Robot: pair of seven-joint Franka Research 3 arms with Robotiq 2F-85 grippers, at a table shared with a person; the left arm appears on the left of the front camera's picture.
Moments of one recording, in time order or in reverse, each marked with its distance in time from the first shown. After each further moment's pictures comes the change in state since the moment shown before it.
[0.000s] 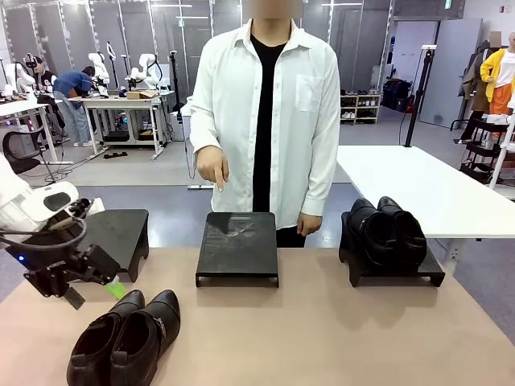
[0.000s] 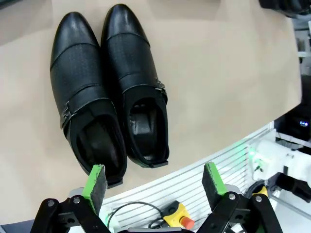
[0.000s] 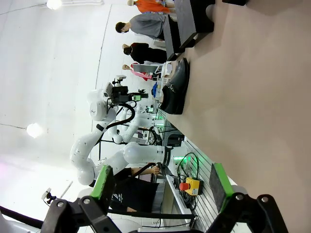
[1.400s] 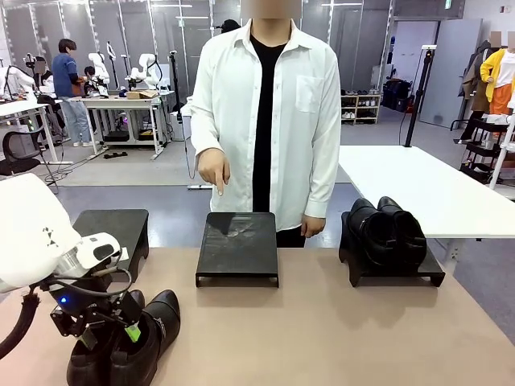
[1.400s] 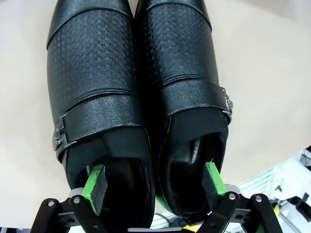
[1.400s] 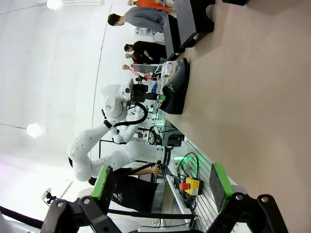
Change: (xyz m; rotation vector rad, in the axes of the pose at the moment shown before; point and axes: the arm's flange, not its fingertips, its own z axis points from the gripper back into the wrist) left arm 0.006 0.019 -0.101 0.138 0.108 0.110; right arm 0.000 0.000 0.000 0.000 0.000 0.000
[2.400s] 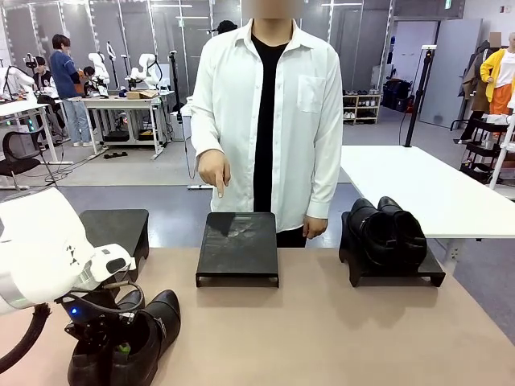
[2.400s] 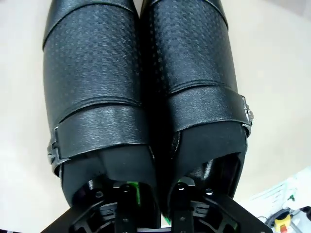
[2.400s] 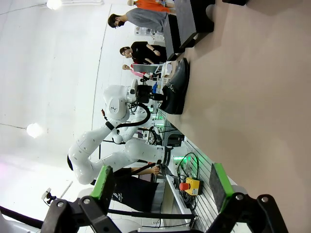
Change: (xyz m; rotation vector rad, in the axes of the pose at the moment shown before) left arm -0.001 -0.007 -0.022 0.080 -0.018 -0.013; right arm 0.000 0.000 0.000 0.000 0.000 0.000
